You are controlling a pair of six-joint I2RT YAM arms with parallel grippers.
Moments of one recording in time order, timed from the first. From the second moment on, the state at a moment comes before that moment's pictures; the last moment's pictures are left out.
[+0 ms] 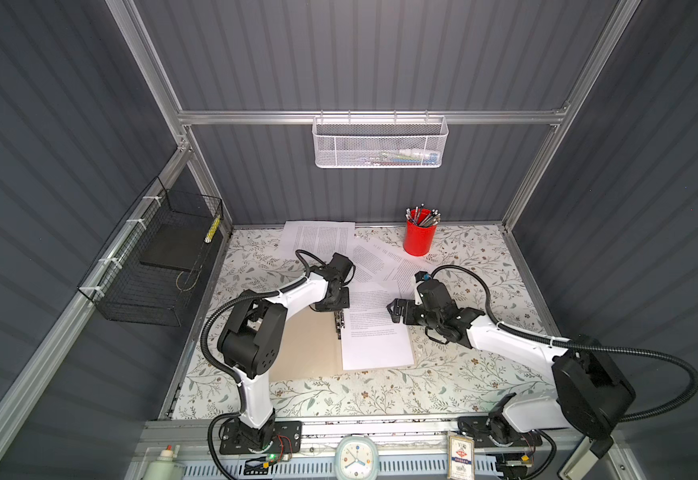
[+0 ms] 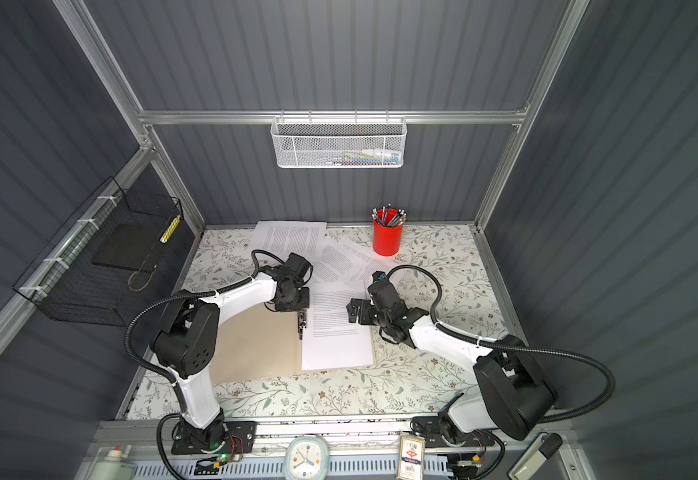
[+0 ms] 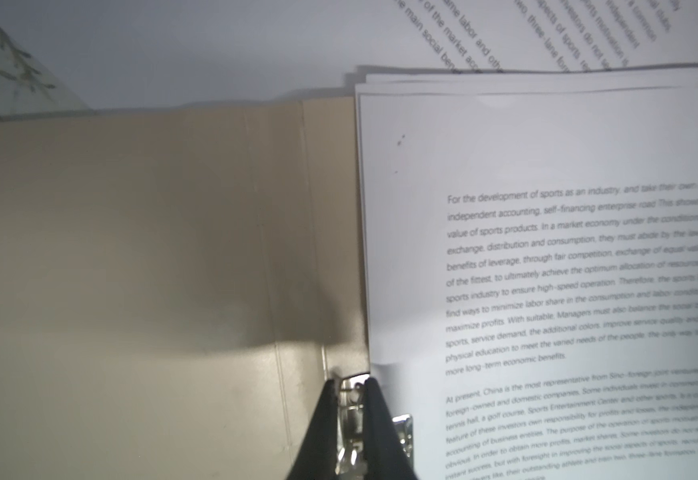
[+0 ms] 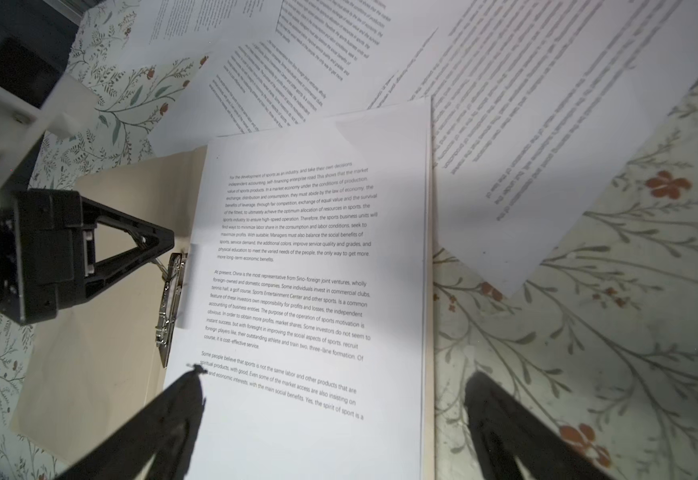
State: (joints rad) left arm -0.55 1.88 1.29 -0.69 -0.06 -0.51; right arm 0.62 1.39 0.74 -0.09 0.01 0.58
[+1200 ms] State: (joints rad) left arm -0.69 1.90 1.30 -0.66 0.12 -0.44; right arm 0.28 1.43 0.74 -0.08 -0.11 0.62
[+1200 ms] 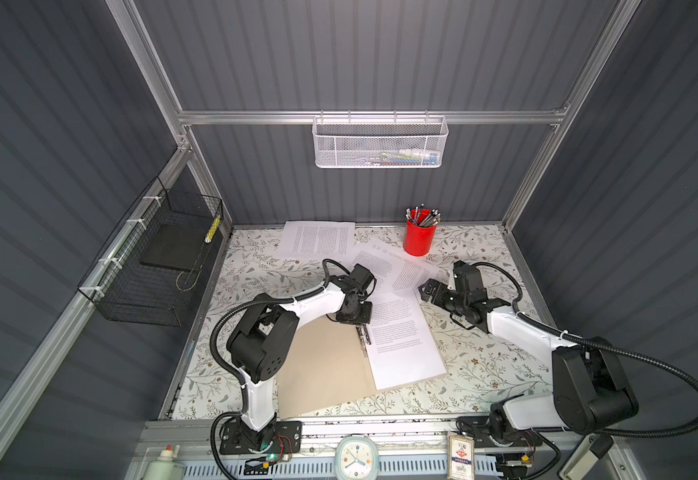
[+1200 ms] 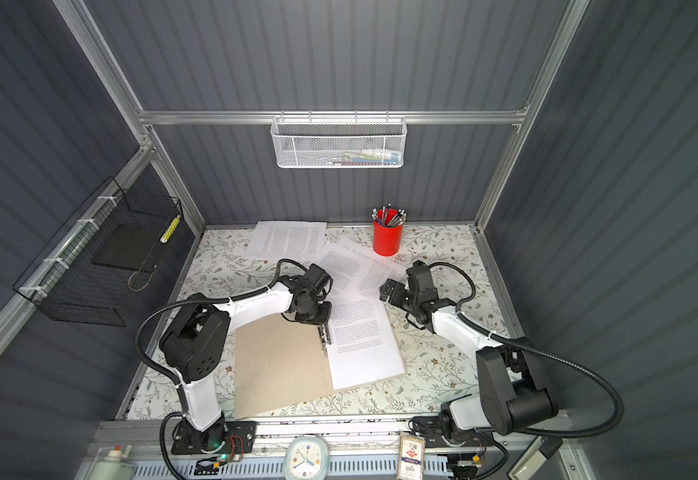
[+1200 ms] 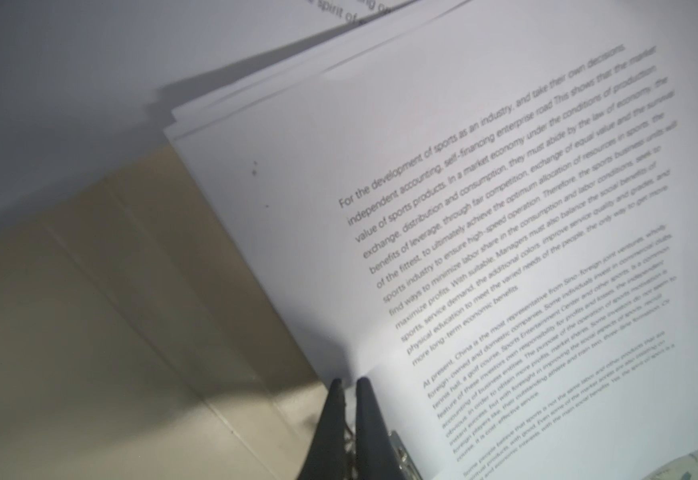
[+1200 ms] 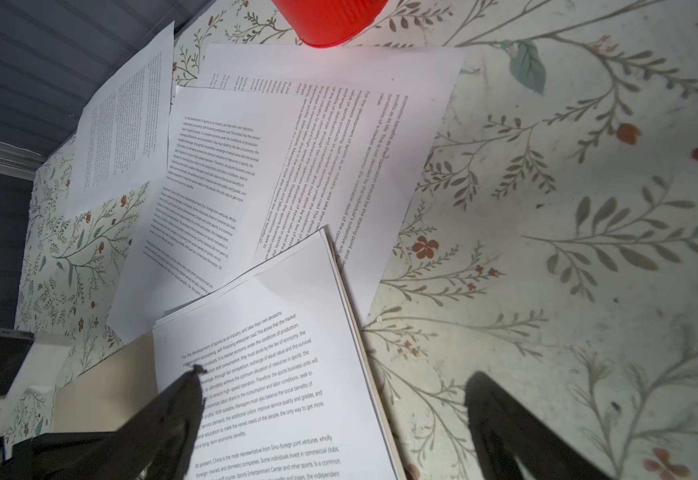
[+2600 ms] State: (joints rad) left arm -0.37 2.19 1.71 -0.68 0.19 -0.45; right arm 0.28 2.18 1.56 -0.26 -0.35 0.55
